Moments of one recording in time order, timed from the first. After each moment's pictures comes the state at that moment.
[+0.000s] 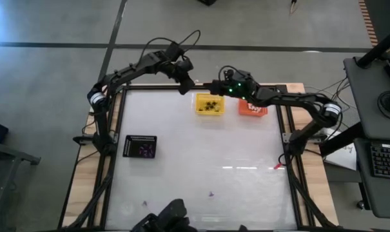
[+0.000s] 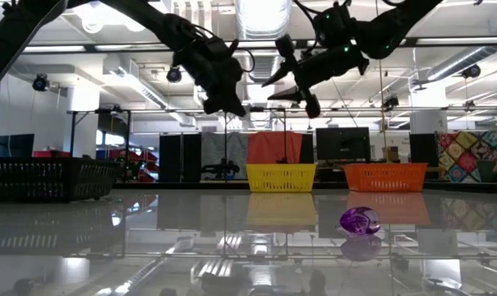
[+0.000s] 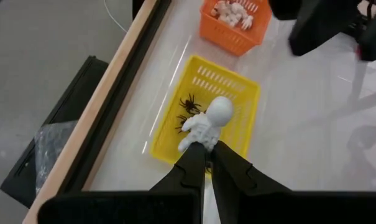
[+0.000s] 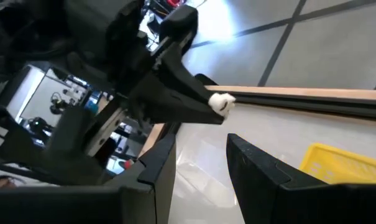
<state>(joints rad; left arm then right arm) 0.72 1.93 1.75 -0.73 0.46 0.21 -0.54 1.56 0.99 0.35 -0.12 0.88</state>
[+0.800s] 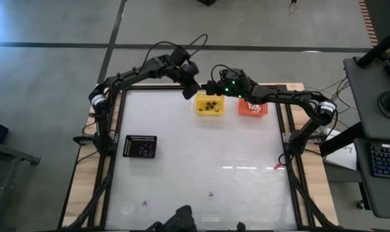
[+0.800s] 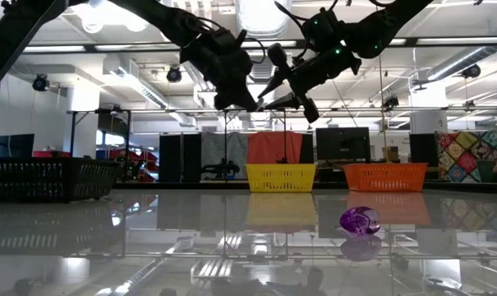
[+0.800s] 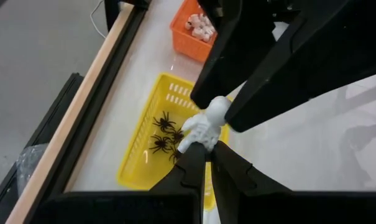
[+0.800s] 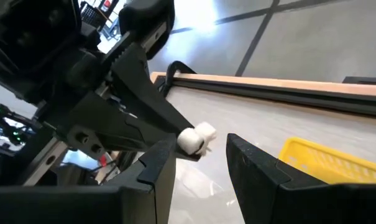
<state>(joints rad) 0.65 1.93 1.75 -0.67 0.46 0.18 -0.54 1.62 1.07 0.22 -0.10 0.83</state>
